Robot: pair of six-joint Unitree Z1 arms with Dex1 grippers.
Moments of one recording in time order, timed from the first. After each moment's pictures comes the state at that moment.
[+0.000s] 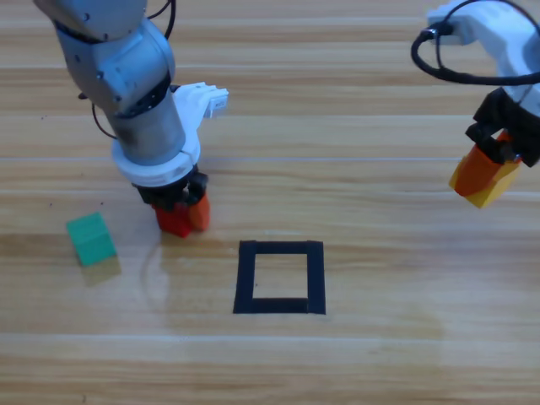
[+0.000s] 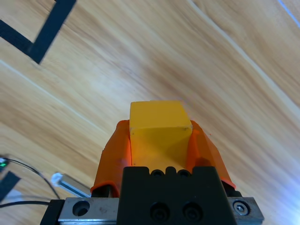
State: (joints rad) arm 0 -0.55 2.16 -1.48 0.71 0.05 -0.20; arm 1 0.63 1.91 -1.53 0.99 0.06 -0.05
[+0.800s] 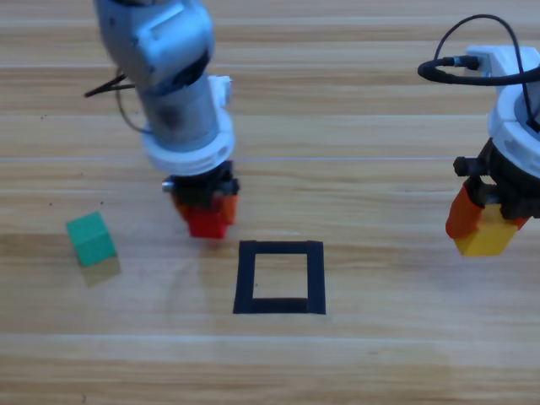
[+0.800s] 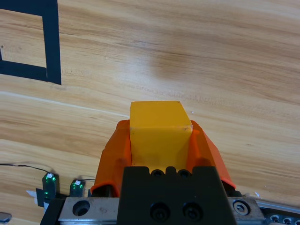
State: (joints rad) arm 0 -0.65 2.21 -1.74 1.00 0.01 -0.63; arm 1 0.74 1.87 -1.41 0.95 0.03 0.58
